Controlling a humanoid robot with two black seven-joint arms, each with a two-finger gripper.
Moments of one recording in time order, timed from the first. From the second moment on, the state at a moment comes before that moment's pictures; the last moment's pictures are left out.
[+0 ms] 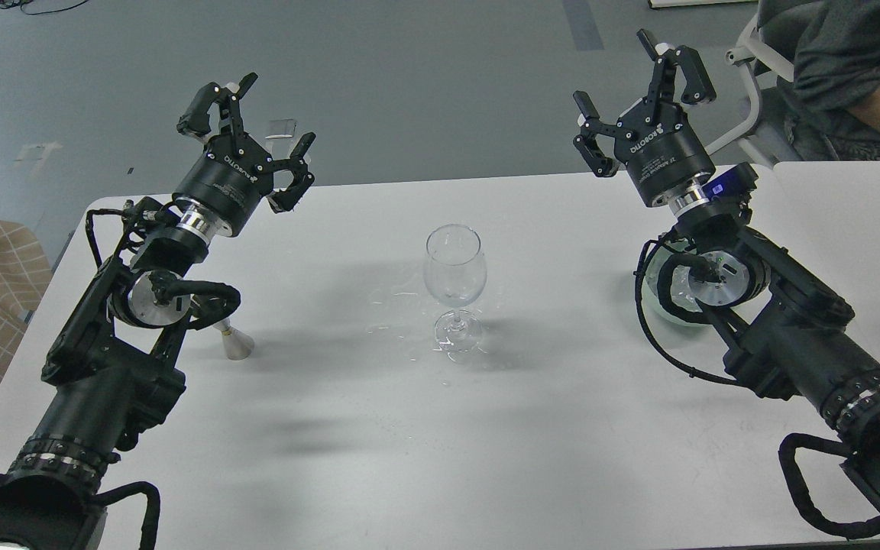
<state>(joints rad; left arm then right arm) -0.60 0.13 -1.39 -0.85 0.53 -0.49 -0.03 0.75 -0.07 0.99 0.63 -0.41 0.47 0.49</state>
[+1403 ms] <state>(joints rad) -0.61 0.17 -1.39 -0.78 0.36 -0.49 -0.04 0.76 -0.10 0.98 0.58 -0.41 0.45 0.44</state>
